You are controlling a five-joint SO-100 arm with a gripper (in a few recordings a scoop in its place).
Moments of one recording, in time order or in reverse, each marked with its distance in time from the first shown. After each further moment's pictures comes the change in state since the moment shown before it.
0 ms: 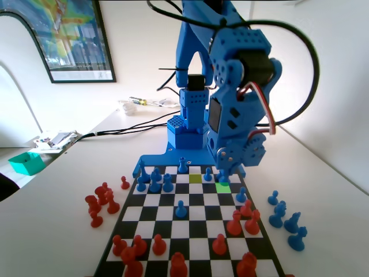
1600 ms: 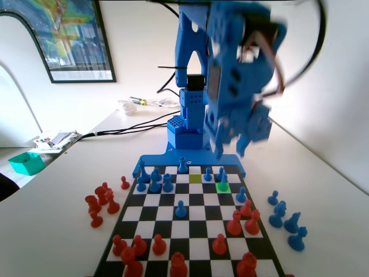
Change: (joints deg) arm 2.2 14.0 -8.6 18.0 -2.1
